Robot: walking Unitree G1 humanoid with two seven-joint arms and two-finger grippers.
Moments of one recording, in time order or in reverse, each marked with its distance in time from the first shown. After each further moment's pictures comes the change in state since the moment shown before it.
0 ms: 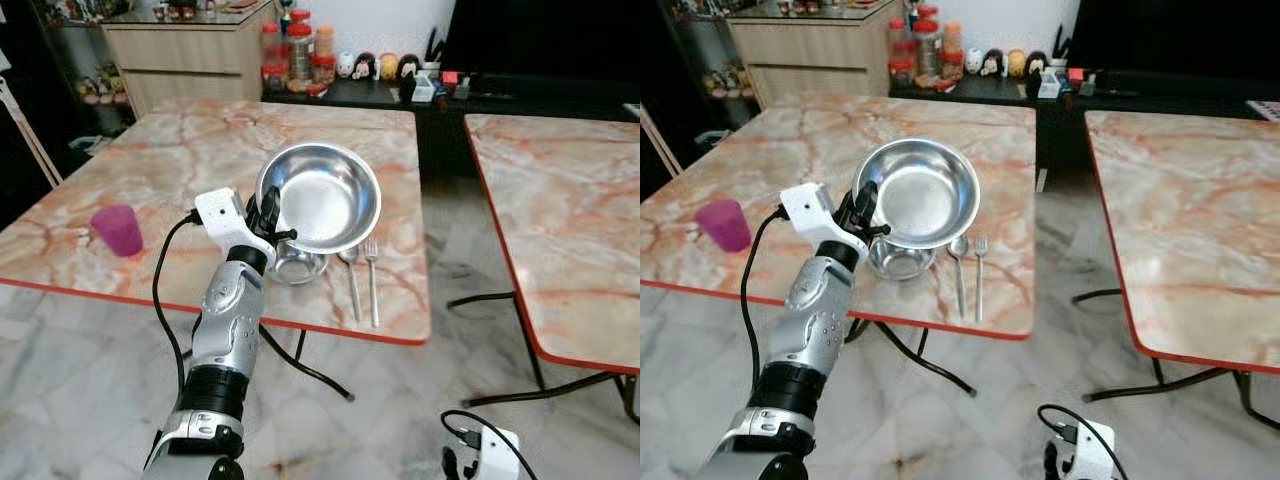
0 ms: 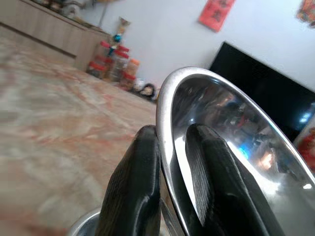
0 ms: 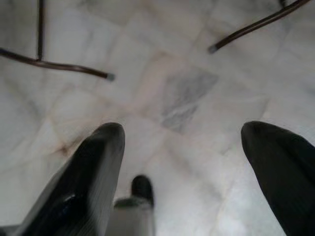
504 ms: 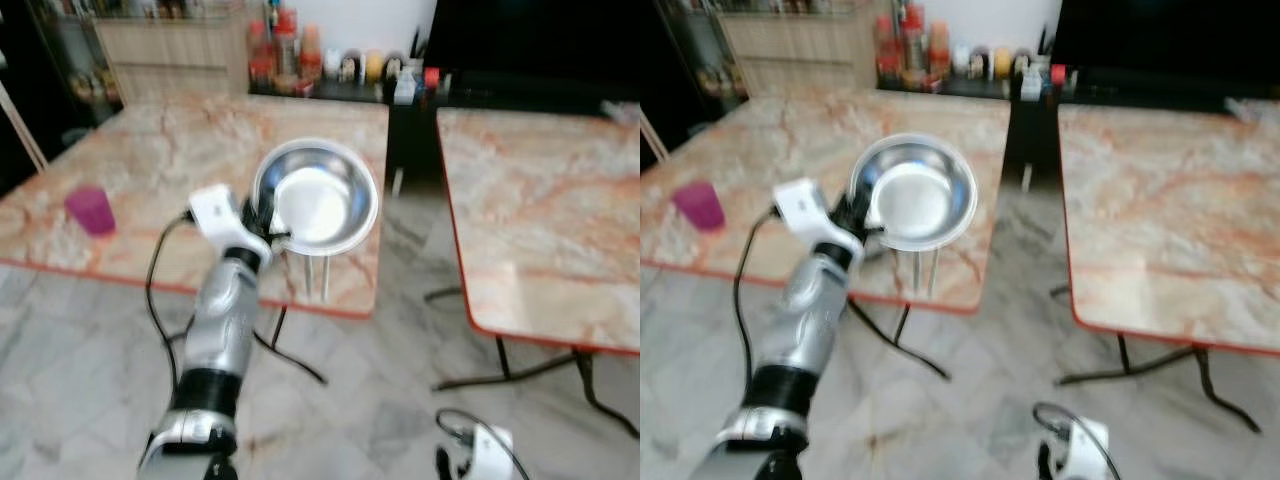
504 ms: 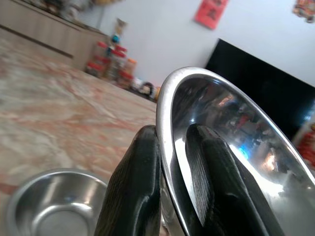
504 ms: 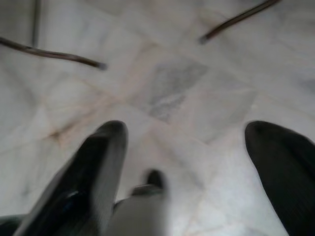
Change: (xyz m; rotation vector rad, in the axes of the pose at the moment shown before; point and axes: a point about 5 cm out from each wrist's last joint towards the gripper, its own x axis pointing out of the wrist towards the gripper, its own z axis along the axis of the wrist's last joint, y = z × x) left arm 0.000 0.004 0.005 0.008 -0.005 0.009; right arm -0.001 0.005 -0.005 0.005 0.012 0.011
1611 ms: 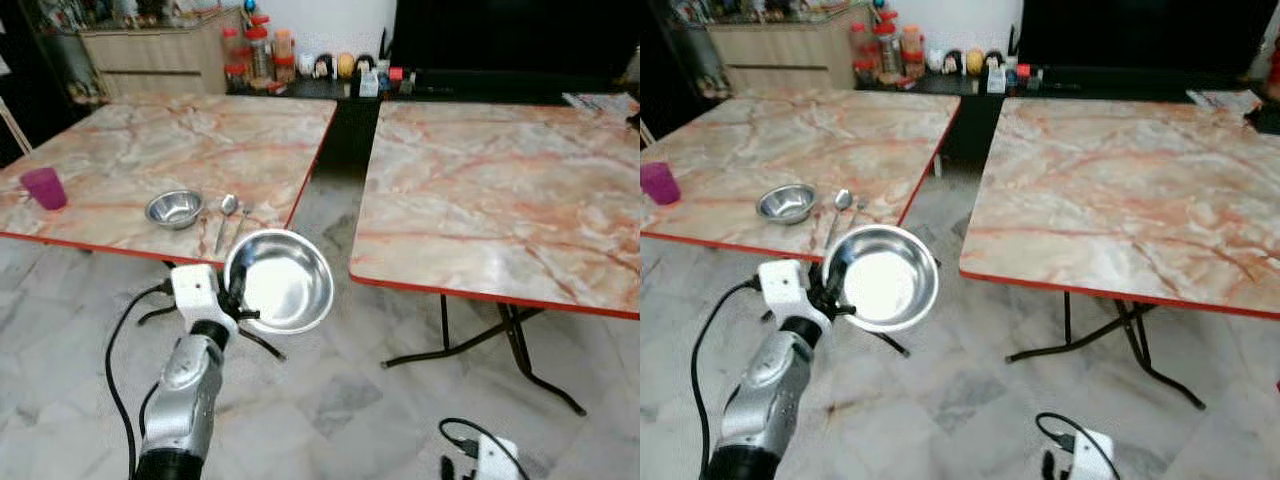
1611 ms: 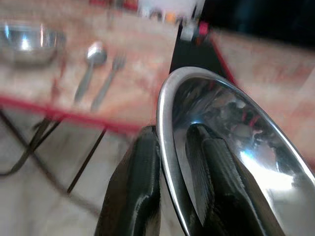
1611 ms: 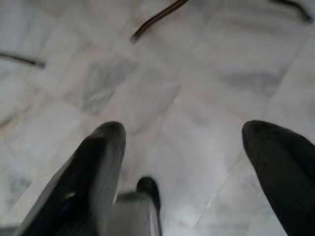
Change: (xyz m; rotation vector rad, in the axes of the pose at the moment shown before) left arm -0.090 0.066 -0.064 0.237 0.355 0.083; right arm -0.002 -0.016 0.001 -0.010 -0.010 -0.044
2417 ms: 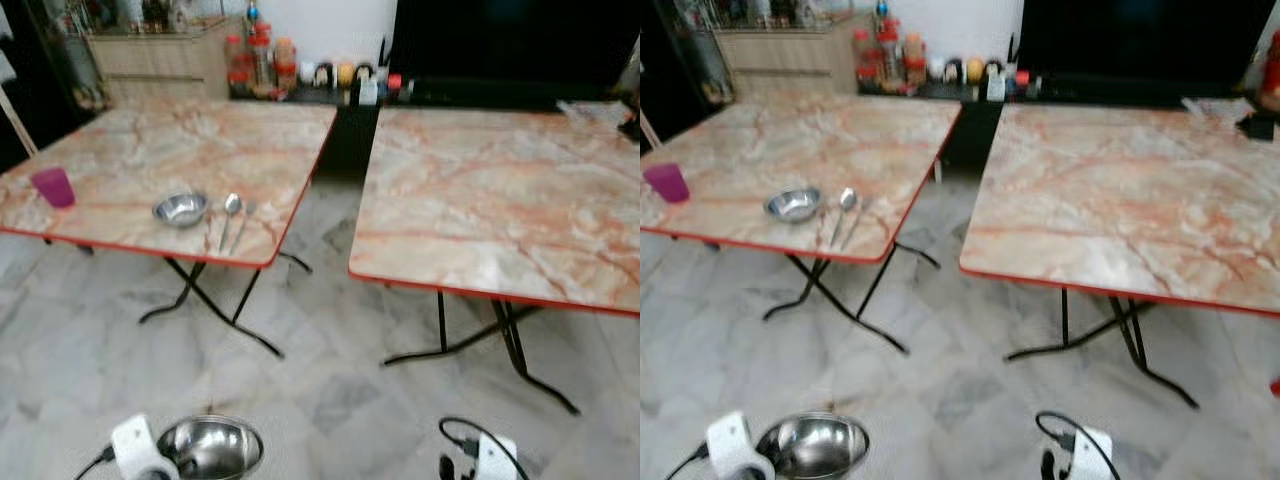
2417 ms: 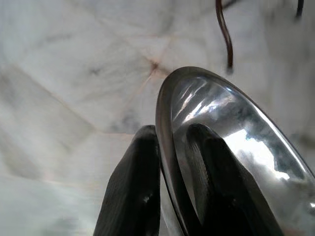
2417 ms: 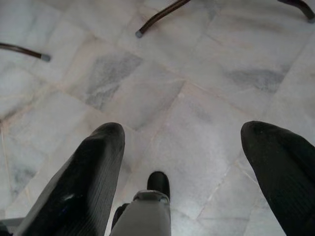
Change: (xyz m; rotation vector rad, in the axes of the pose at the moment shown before) left arm -0.091 0.089 -0.129 -0.425 0.510 0.673; right arm -0.001 0.004 -0.004 0.008 0.007 0.009
